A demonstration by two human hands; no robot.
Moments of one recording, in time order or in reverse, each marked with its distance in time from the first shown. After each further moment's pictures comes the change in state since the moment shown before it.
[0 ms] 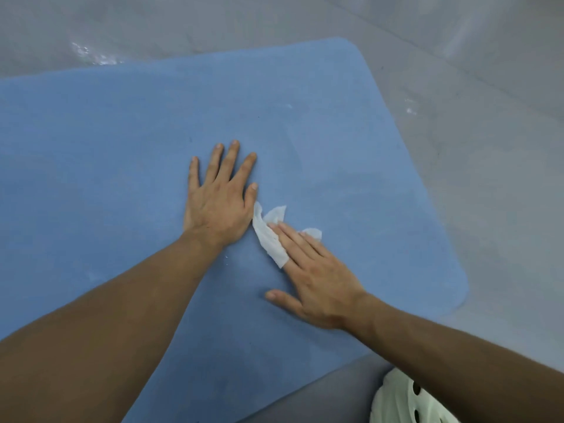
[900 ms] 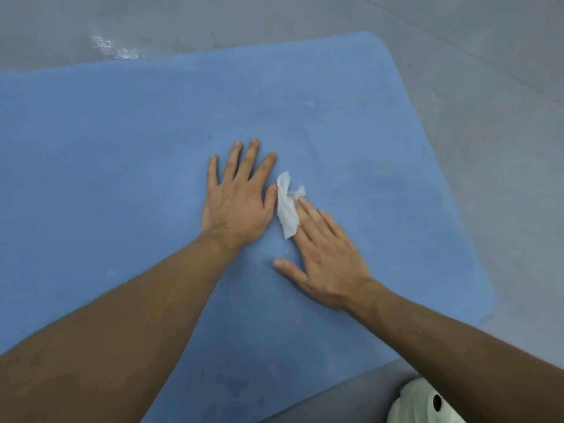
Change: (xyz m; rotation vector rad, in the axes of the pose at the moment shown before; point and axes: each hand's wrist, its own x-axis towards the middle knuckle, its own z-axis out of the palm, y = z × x) left_hand 0.000 -0.002 0.002 0.005 0.024 0.010; right_hand 0.040 0.006 0.003 -0.054 0.090 0.145
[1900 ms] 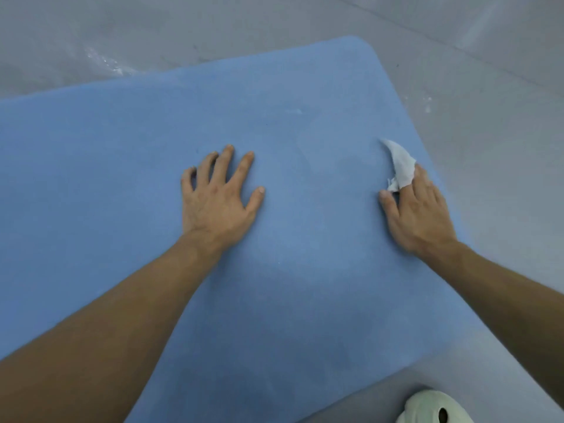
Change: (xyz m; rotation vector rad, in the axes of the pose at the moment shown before) left_hand 0.014 -0.013 -0.003 0.018 0.052 -0.049; right_hand -0.006 0.159 -0.028 0.082 0.162 0.527
